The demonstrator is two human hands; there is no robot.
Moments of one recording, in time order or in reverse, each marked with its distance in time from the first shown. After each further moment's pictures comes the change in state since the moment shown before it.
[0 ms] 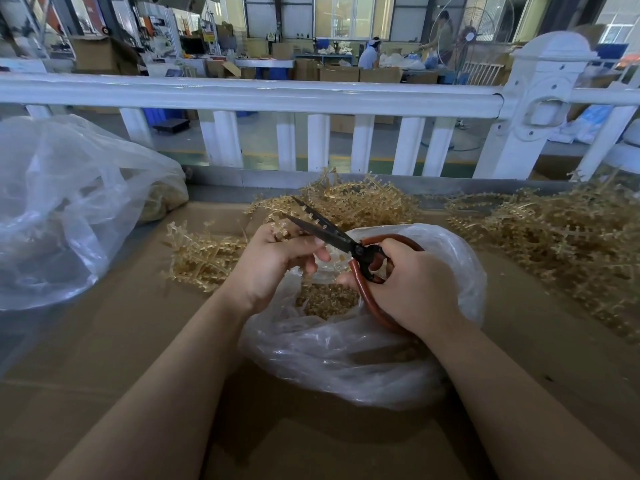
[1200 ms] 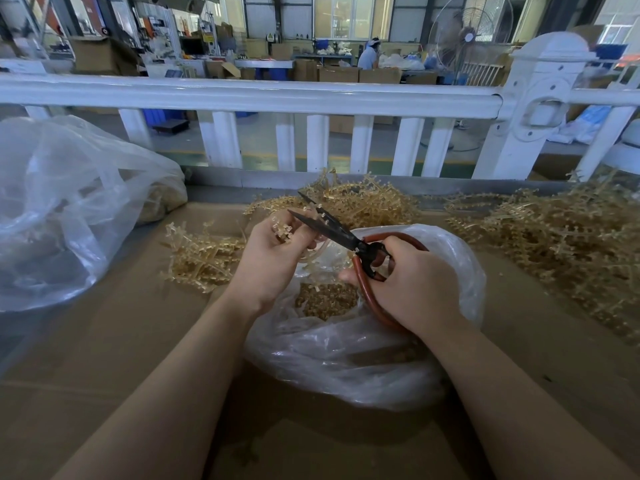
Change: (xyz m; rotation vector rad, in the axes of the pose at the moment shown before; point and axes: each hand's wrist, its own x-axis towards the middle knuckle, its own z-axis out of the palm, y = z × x) left_hand -0.002 0.000 0.007 0.243 0.215 0.103; right_hand 0.003 -0.001 0.003 -0.065 -0.007 0.063
